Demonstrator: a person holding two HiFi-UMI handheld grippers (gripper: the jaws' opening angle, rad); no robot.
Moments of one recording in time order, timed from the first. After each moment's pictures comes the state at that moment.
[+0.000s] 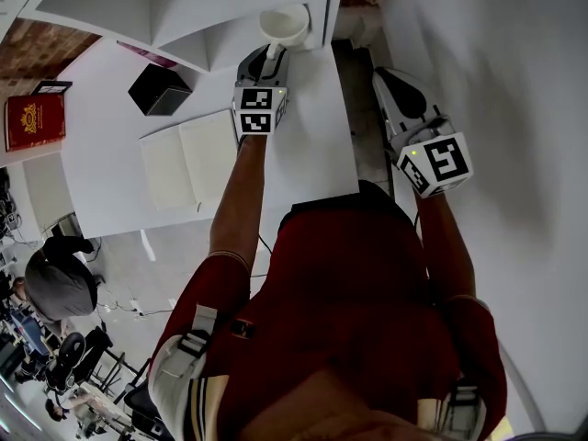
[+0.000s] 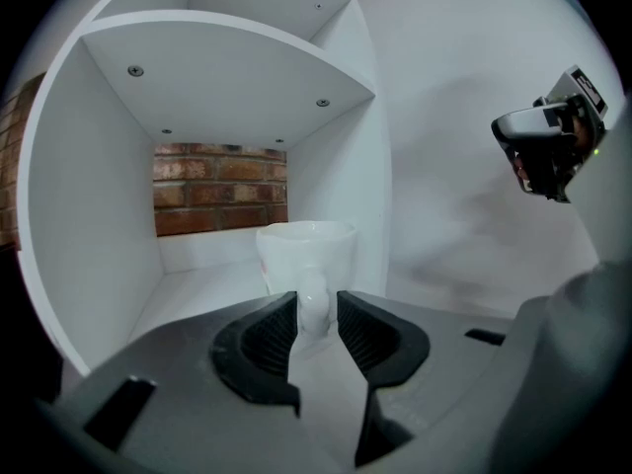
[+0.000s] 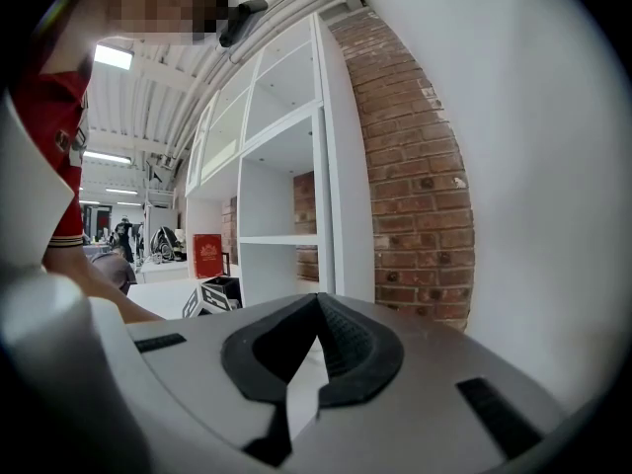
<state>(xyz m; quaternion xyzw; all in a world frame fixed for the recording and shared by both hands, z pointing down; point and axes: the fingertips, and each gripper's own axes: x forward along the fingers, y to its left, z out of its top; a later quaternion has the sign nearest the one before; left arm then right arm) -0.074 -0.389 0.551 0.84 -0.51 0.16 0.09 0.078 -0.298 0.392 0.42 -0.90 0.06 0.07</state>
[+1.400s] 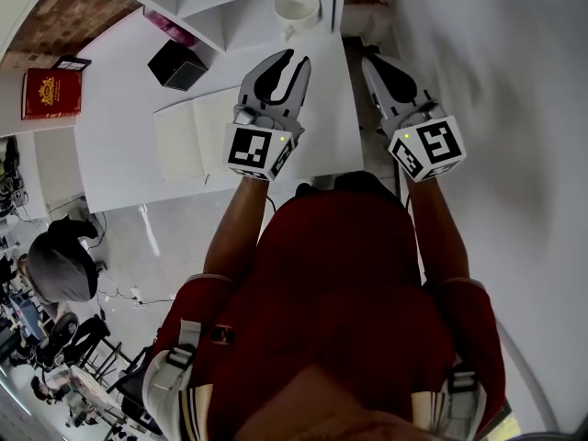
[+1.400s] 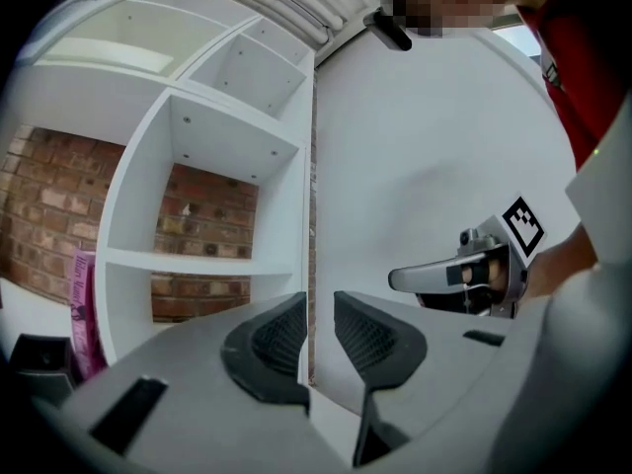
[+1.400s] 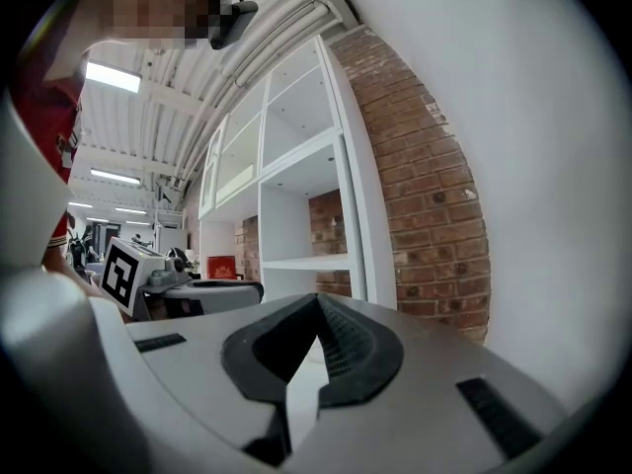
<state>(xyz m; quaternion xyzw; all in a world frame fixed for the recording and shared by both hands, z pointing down) -0.047 -0.255 0.376 0.89 -0.46 0.04 0.03 0.054 -0.259 0.358 0.41 -0.91 0.06 0.02</state>
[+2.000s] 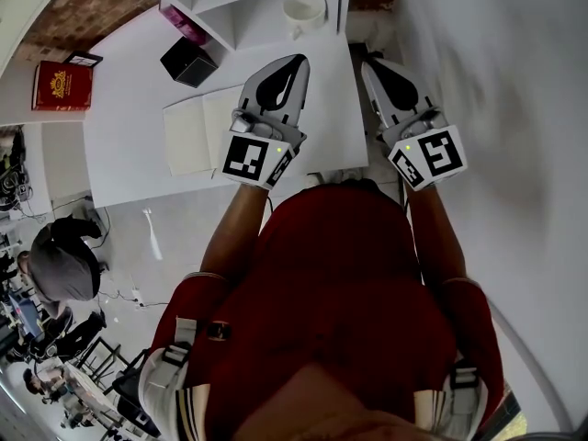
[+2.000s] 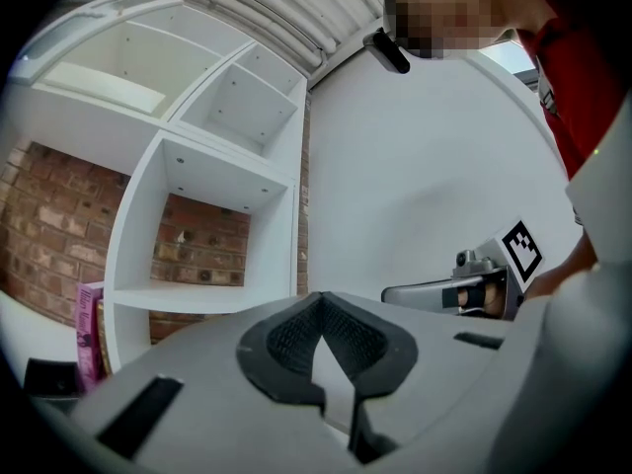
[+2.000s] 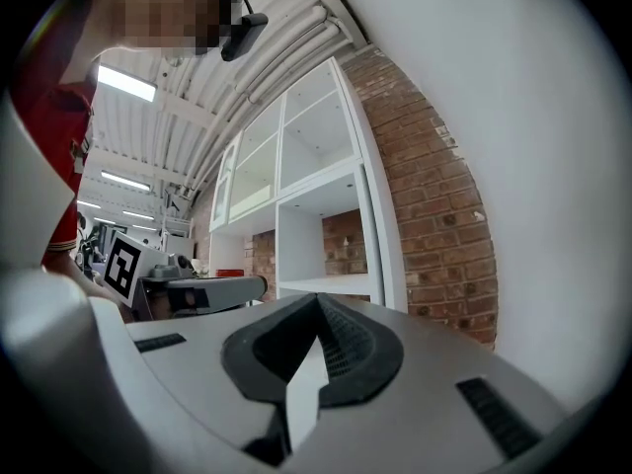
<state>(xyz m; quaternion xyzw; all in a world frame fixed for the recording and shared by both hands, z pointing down) -0.049 -0.221 0.317 0.89 -0.45 -0.03 -0.01 0.039 -0.223 0.320 0.39 -0.92 0.02 -0.02</state>
